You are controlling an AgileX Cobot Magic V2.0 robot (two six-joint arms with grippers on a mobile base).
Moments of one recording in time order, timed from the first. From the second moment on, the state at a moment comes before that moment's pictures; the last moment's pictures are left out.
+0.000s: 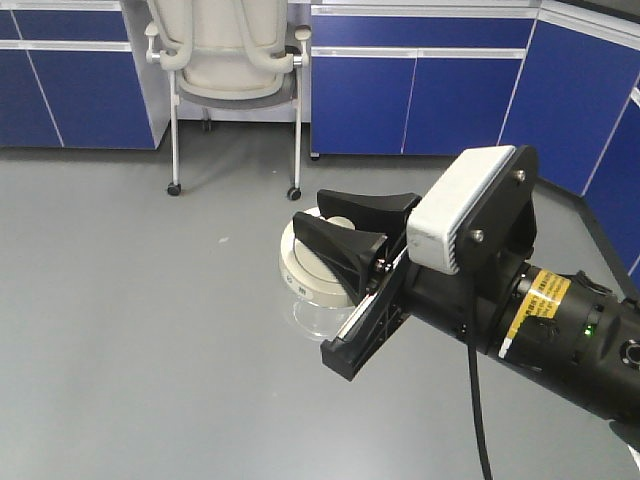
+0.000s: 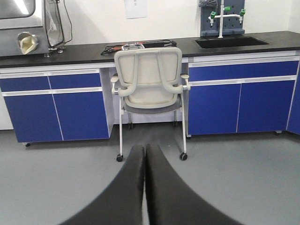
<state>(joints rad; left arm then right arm) 0.01 0.34 -0.40 0.11 0.21 -0.04 0.69 1.17 -0.67 -0.49 -0.44 0.32</state>
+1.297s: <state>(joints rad) 0.01 0.34 -0.40 0.11 0.21 -0.04 0.69 1.17 -0.67 -0.49 -0.44 0.32</state>
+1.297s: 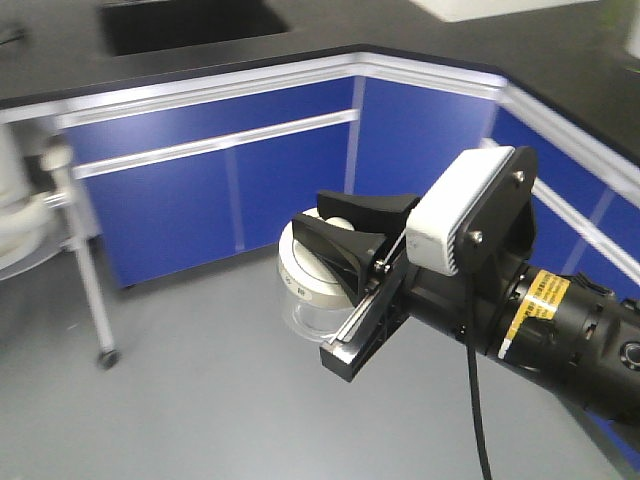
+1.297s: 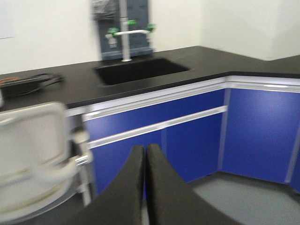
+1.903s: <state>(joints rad) 0.01 0.34 -0.40 0.11 0.21 -0.04 0.69 1.17 -0.67 -0.49 -0.44 0.32</state>
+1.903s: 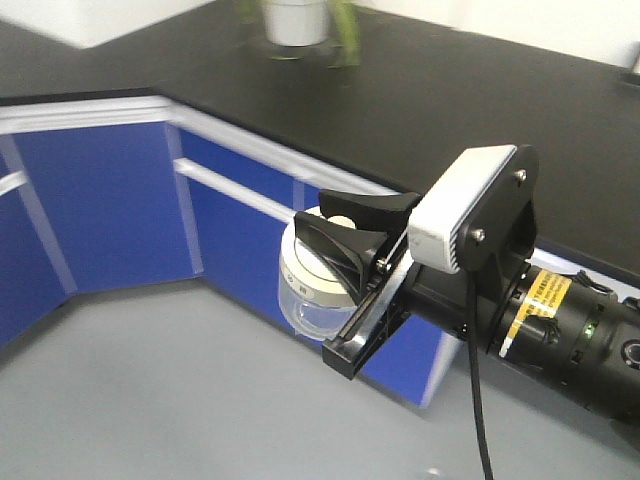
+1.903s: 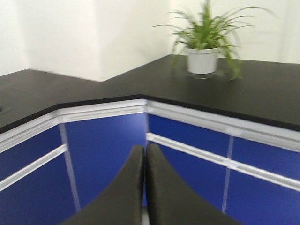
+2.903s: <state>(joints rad) 0.01 0.34 -0.40 0.11 0.21 -0.04 0.69 1.17 -0.67 -0.49 -0.44 0.32</state>
